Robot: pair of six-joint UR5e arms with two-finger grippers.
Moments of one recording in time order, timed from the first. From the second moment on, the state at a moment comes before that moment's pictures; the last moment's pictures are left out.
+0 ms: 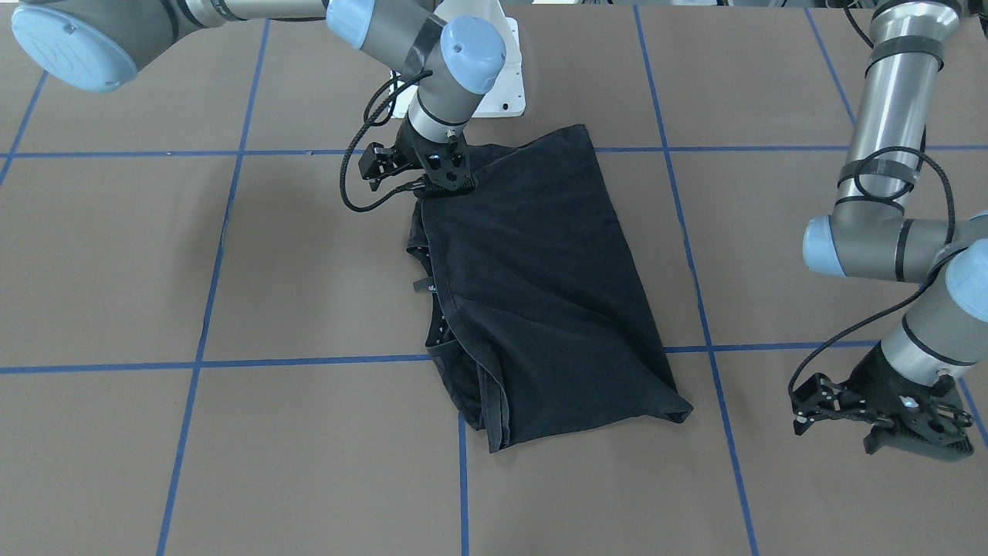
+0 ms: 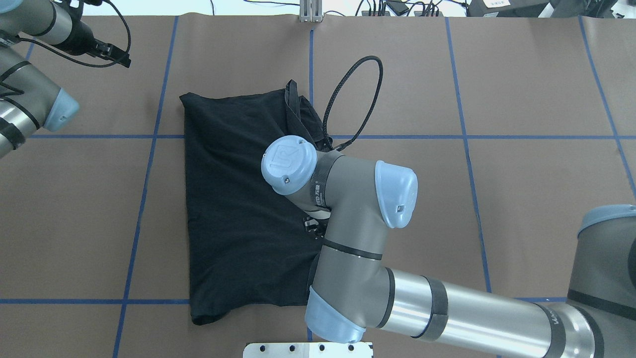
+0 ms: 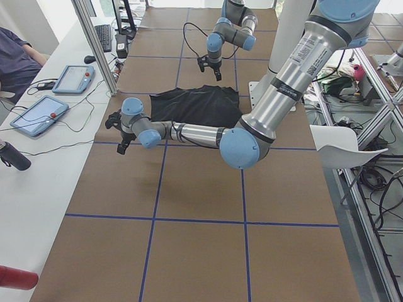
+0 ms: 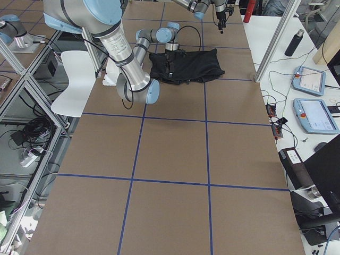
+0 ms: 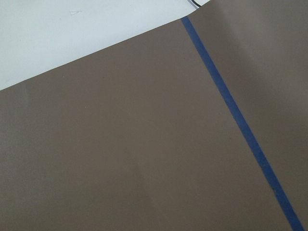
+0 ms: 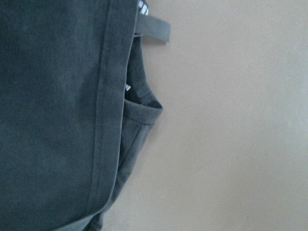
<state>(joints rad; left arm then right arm) -1.11 -2.15 -1.07 -2.31 -2.11 -0.54 0.41 -0.71 1.66 -2.14 1.79 0.91</state>
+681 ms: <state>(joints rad) -0.98 -1.96 -1.46 -2.30 -2.16 -0.99 0.50 -0.93 1.80 -1.71 1.82 1.10</state>
